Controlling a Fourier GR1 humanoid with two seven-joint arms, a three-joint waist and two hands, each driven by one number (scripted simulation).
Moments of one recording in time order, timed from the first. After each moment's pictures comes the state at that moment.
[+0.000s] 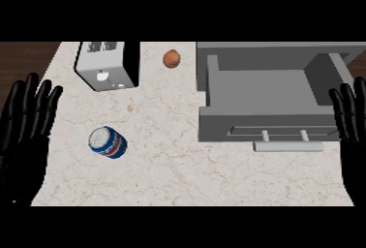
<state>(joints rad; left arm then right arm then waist) -0.02 0.10 -0.01 -2.10 0.01 -0.02 0.01 0.01 -0.08 -0.03 -2.10 0.04 0.02 -0.03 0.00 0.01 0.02</state>
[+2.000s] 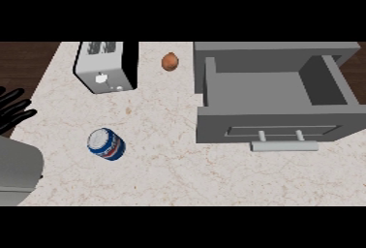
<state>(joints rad) -0.06 0.76 0.18 -1.61 1.10 -0.77 0.34 0.37 -0.13 -0.37 -2.12 -0.28 0.21 0.05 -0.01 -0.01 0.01</state>
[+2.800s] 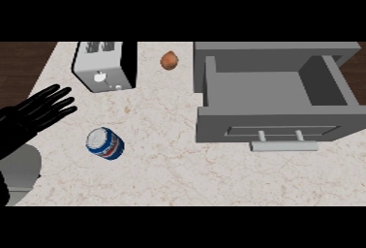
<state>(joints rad) -0.17 0.57 0.11 -1.50 0.93 -0.70 0.41 0.42 -0.13 -0.50 -2.15 -0.39 0.32 0.08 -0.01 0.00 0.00</state>
